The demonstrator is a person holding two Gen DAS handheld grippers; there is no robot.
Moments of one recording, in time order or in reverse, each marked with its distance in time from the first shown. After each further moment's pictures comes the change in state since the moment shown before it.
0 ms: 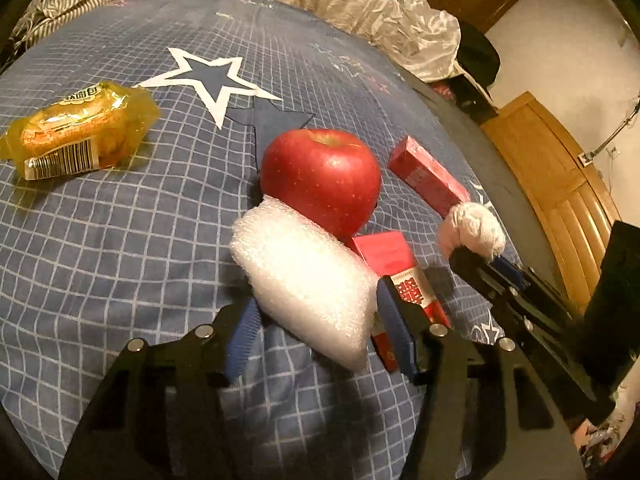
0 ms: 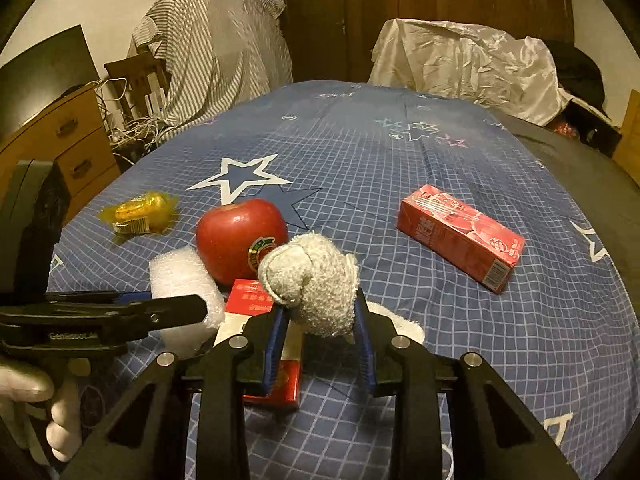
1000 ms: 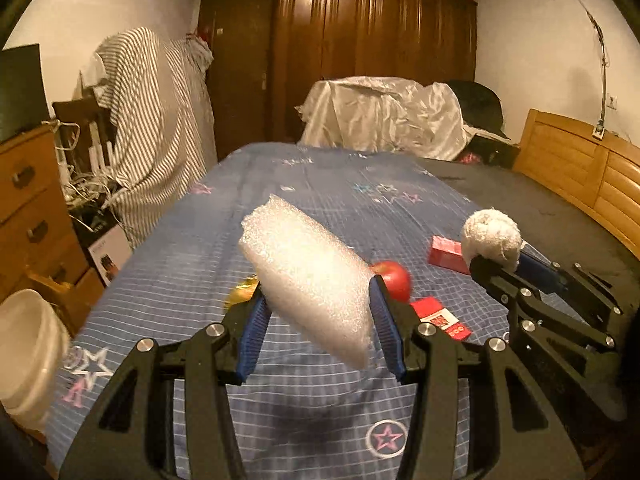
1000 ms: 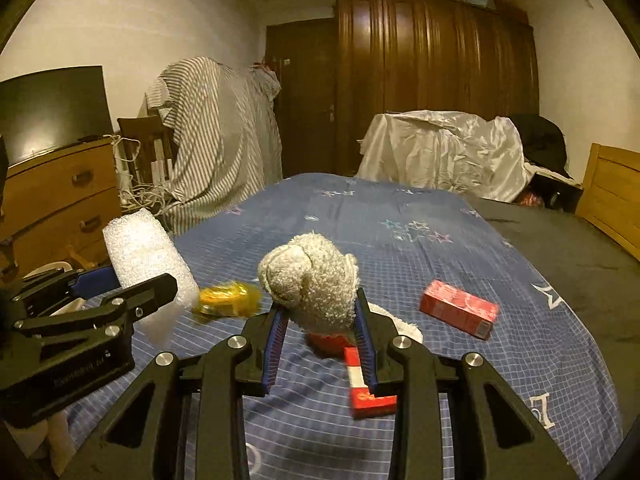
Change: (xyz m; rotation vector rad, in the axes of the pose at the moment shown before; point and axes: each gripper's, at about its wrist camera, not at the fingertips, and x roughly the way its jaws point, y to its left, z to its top) left arm -0.196 -0.029 -0.035 0.304 -0.469 0.343; right arm -0.141 0.141 0.006 -0.020 -0.324 -0.107
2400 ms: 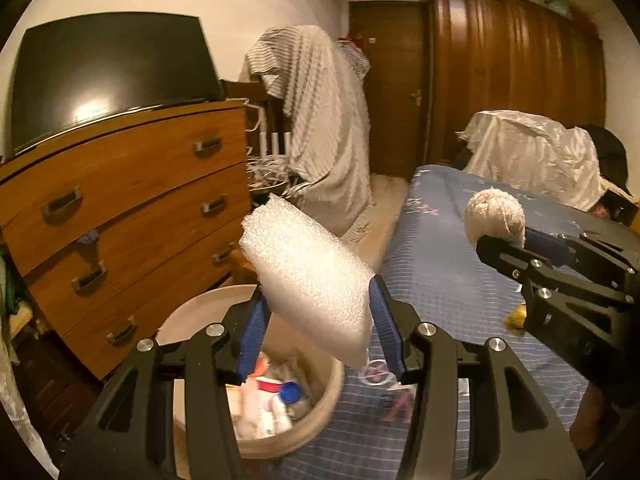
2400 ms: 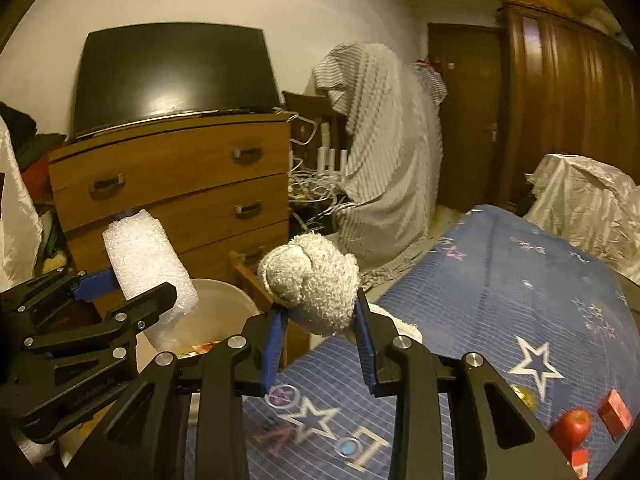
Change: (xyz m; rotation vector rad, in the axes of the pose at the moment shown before) left arm -0.131 0.282 0.005 -0.199 -0.020 0.458; right arm 0.040 0.411 0.134 -0.257 0.059 0.473
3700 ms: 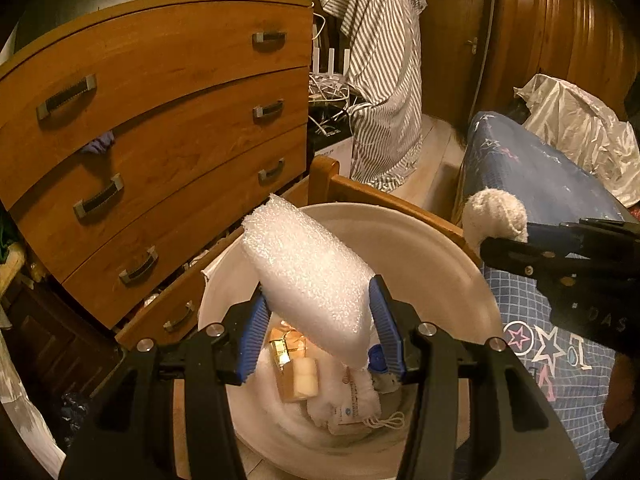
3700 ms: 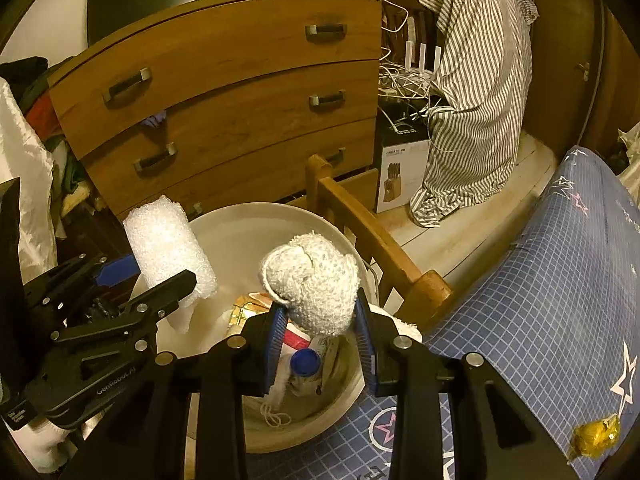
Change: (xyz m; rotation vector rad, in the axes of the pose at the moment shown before) left arm 0.107 0.119 -0.040 -0.098 0.273 0.077; right arm 0.205 0.092 -0.012 -0.064 0.395 0.240
